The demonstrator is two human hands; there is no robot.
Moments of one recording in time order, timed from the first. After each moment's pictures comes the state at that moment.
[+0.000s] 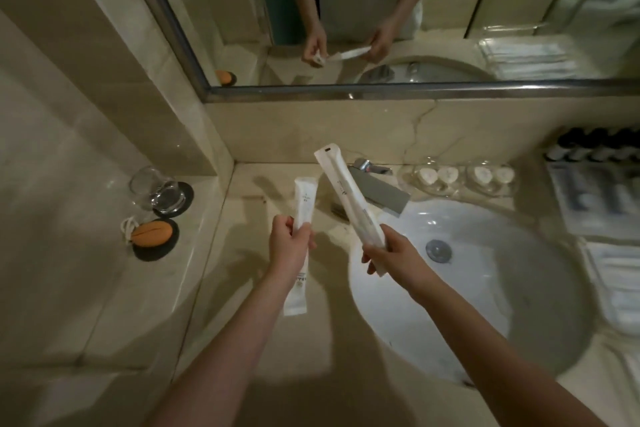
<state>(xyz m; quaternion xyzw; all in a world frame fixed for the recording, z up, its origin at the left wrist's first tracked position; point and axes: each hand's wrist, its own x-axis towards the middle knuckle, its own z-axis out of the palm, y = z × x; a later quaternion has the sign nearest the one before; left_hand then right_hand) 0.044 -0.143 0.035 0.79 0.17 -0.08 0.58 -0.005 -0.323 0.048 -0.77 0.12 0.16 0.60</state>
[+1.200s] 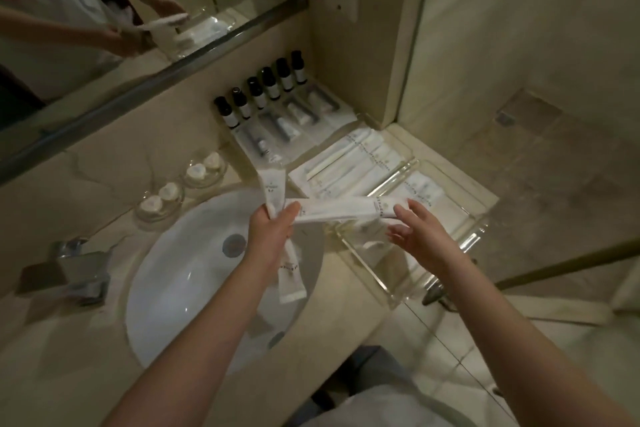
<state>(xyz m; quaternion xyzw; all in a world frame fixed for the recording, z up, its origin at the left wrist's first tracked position) -0.099 -0.520 0.041 0.74 -0.05 -0.34 0.59 -0.290 -0.668 0.009 -0.36 0.42 -0.18 0.81</state>
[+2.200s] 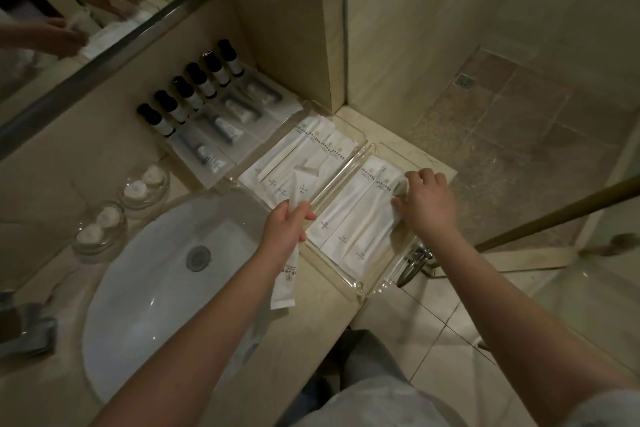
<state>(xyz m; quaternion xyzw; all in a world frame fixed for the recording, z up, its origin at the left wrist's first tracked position) -0.144 -0.586 0.015 0.78 -0.19 -0.43 0.41 -0.335 -0.736 -0.037 -0.84 0.54 -0.03 0.11</state>
